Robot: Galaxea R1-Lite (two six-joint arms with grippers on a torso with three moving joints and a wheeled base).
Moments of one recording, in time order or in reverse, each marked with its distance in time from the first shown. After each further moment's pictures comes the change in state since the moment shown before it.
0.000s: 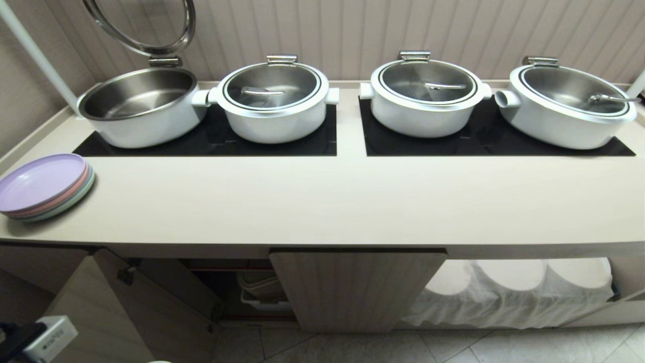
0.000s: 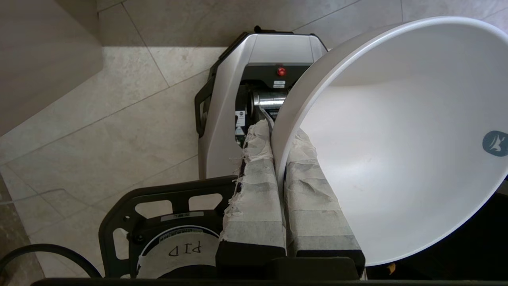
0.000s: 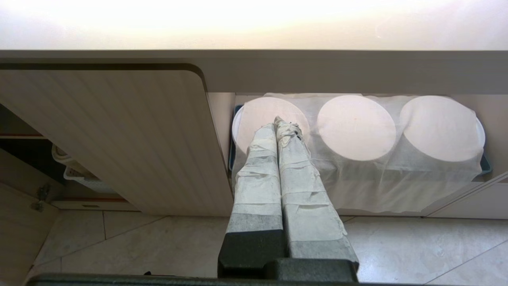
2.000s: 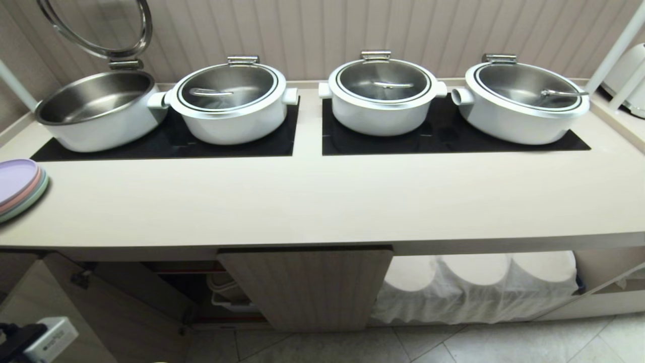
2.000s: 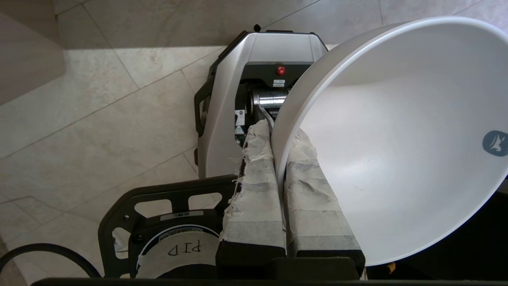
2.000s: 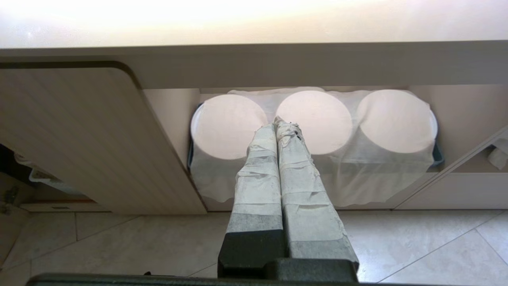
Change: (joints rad) left arm -0.001 0.000 0.002 0.001 -0.001 0.000; right arm 0.000 0.000 0.000 0.000 0.000 0.000
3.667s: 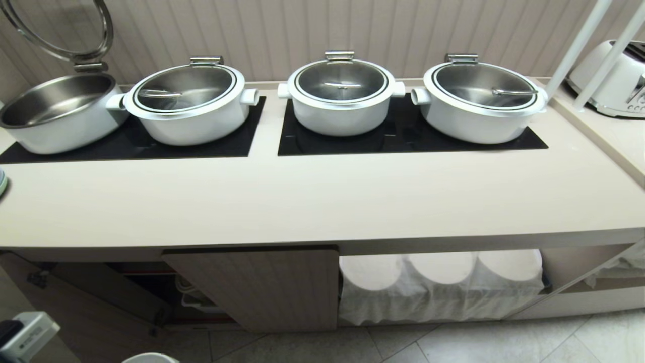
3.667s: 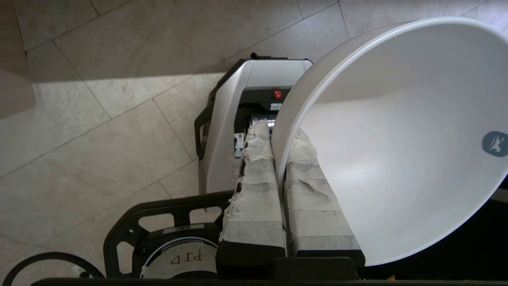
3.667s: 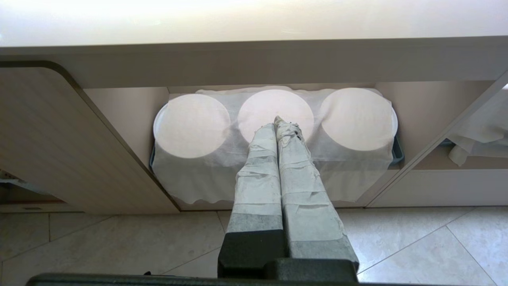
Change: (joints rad) left arm -0.011 -0.075 -0.026 0.001 0.020 -0.002; right arm 0.000 0.000 0.000 0.000 0.000 0.000
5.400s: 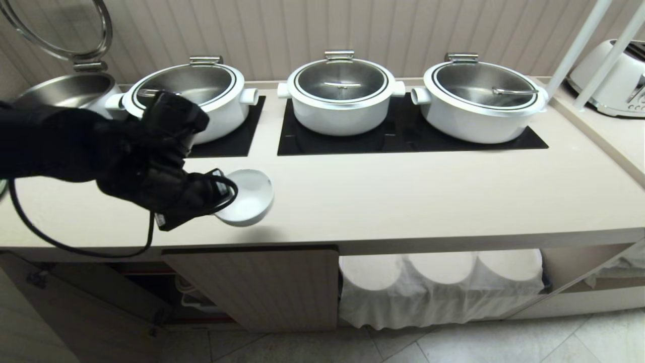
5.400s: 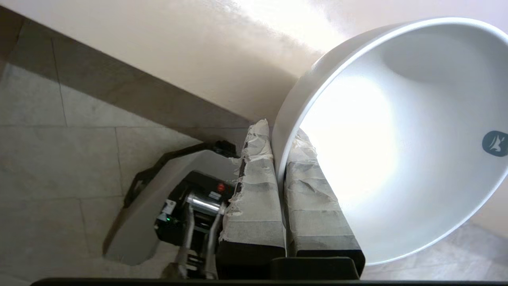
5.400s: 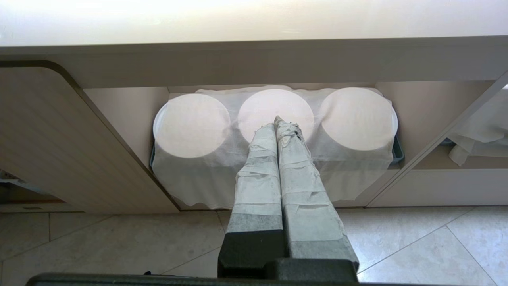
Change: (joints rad) left arm -0.091 0.919 -0.954 0.025 0.307 -0.503; right arm 0.000 0.000 0.000 0.000 0.000 0.000
